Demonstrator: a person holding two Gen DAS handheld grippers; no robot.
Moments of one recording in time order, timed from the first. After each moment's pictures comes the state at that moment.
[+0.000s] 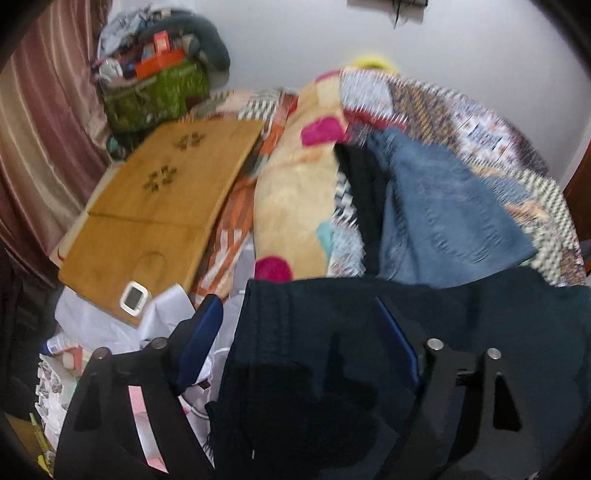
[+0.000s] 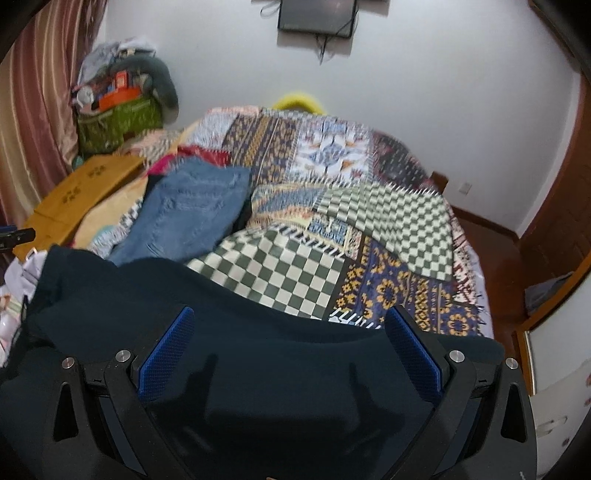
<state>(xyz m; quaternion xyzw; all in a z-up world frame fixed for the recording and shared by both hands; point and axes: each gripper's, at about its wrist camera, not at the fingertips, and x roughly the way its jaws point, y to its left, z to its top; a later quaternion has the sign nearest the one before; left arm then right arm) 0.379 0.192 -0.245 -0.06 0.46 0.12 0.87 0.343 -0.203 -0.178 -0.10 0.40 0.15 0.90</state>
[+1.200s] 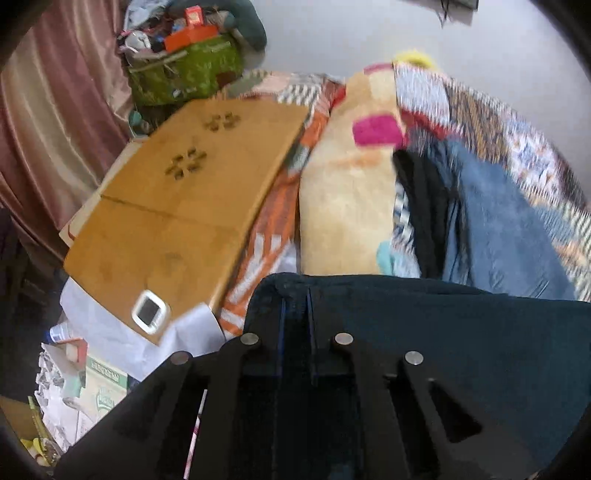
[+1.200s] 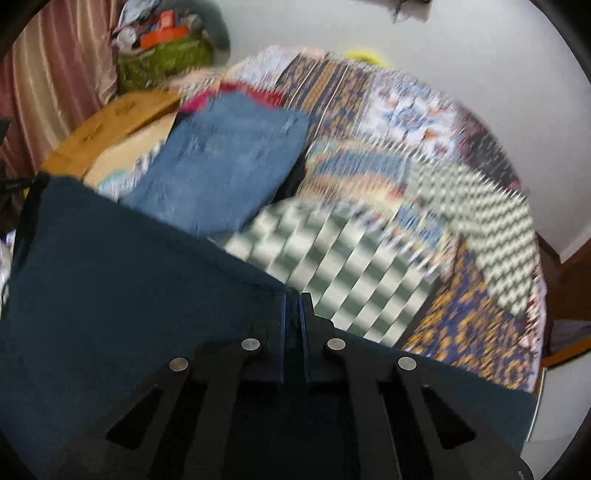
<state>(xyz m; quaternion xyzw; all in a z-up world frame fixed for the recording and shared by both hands) 0.412 0.245 -0.239 -0.08 0.47 0.18 0.86 0.424 -0.156 -0.210 -0.15 0.46 0.24 0.84</state>
